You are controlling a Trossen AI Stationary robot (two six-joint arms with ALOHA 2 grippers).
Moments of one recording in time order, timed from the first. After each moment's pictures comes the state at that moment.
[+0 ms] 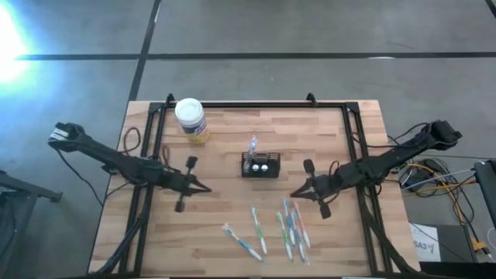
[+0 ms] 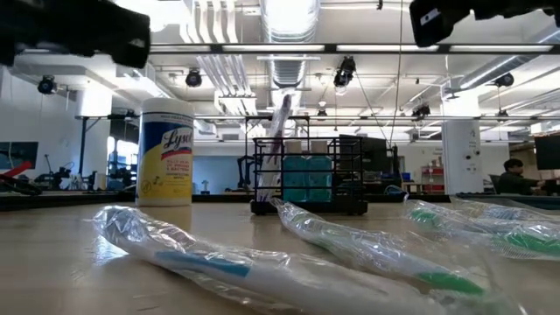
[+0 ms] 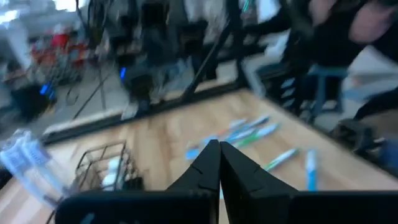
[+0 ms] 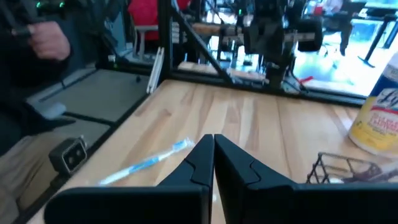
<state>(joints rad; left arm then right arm) -0.35 0.76 0.22 0.53 -0.11 0.18 0.39 1.00 0.48 0.34 0.13 0.02</state>
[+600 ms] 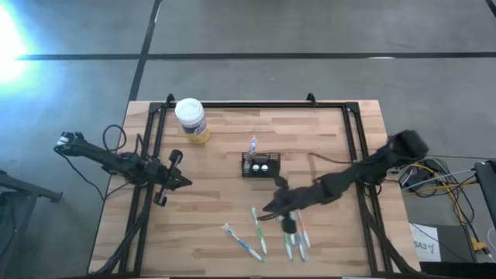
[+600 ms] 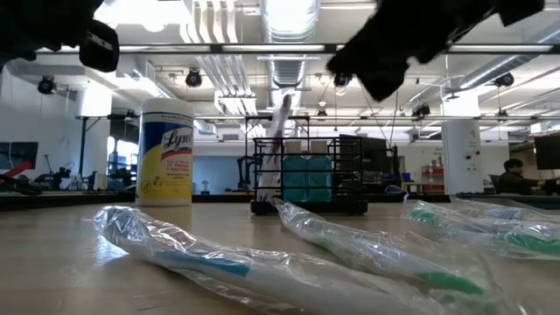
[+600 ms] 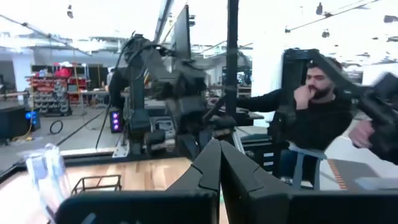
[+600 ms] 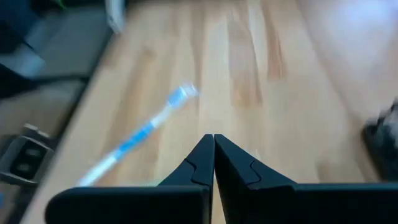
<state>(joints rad) -0.35 0.37 0.06 0.47 -0.09 0.00 0.39 1.59 0.85 0.18 0.18 0.33</state>
